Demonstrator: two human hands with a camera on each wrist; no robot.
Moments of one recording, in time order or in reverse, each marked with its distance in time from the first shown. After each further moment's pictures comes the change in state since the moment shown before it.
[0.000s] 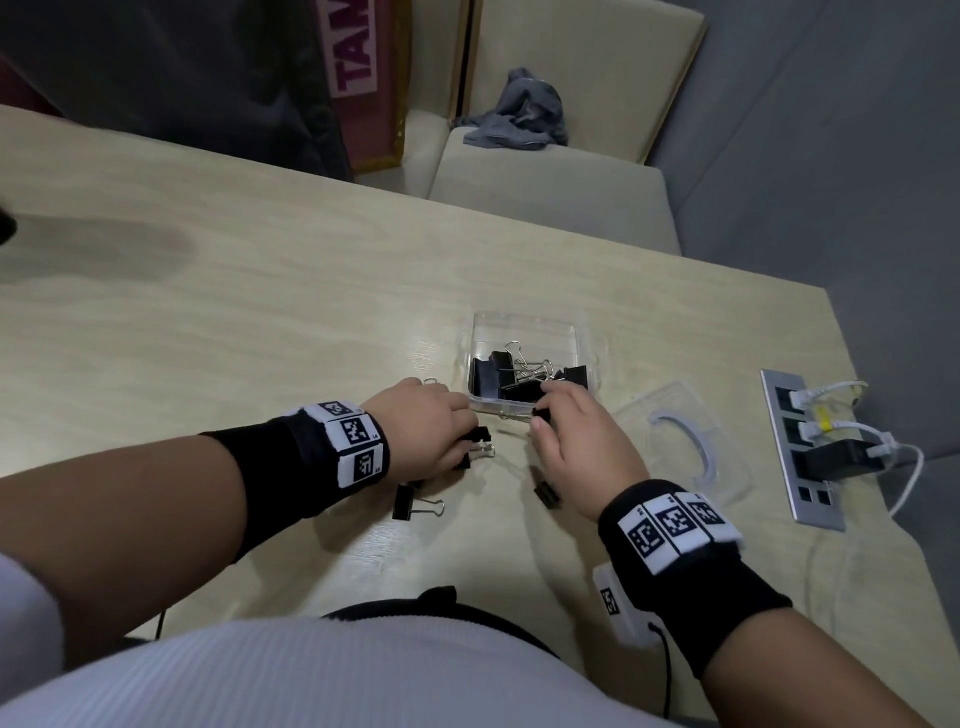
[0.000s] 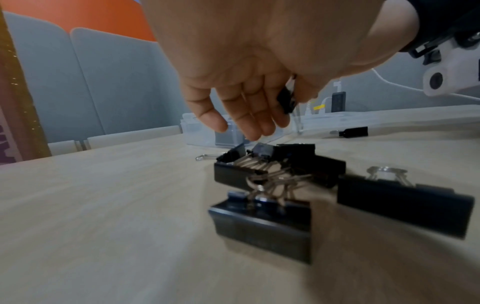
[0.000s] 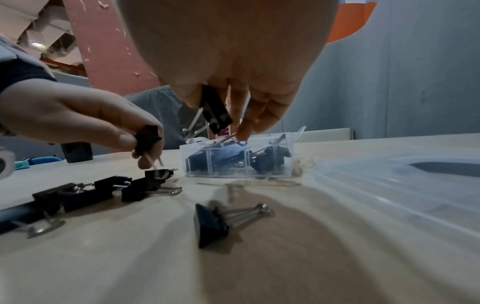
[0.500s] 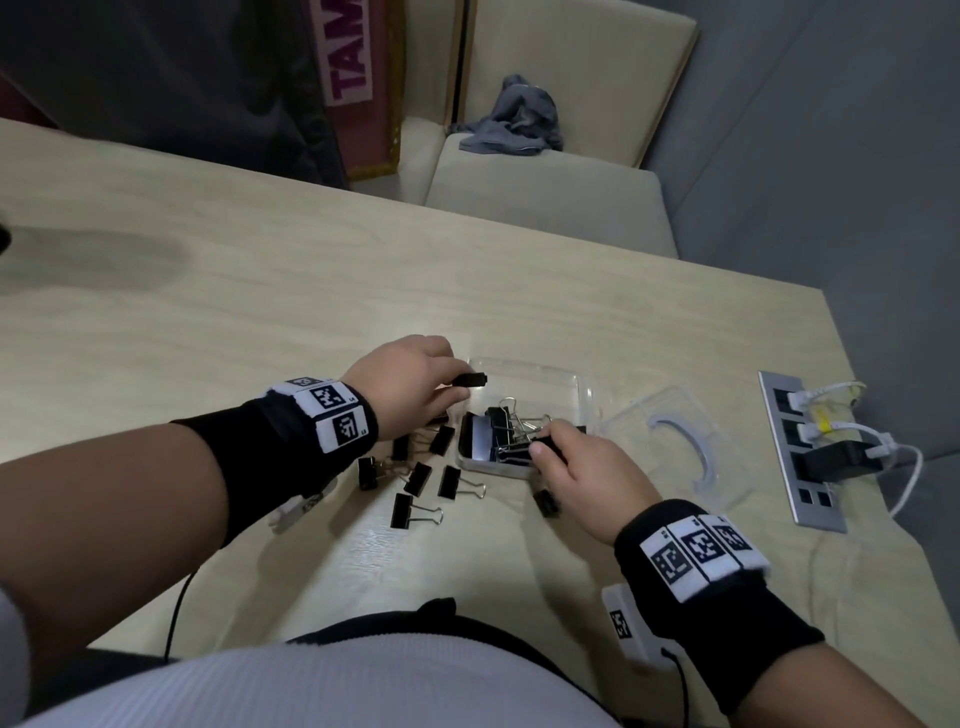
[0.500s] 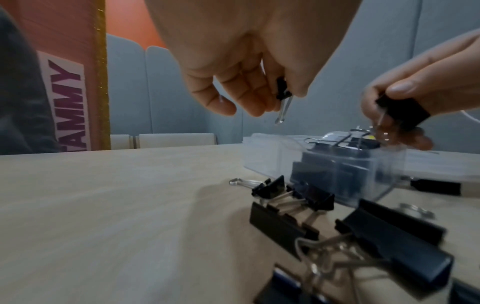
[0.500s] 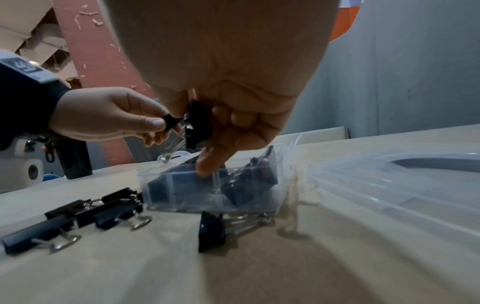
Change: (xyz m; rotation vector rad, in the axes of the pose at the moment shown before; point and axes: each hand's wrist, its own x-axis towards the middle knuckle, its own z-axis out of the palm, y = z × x) left_hand 0.006 -0.029 -0.017 -0.350 0.303 -0.169; right_hand -0.017 -0.004 -0.013 0.081 -0.179 0.079
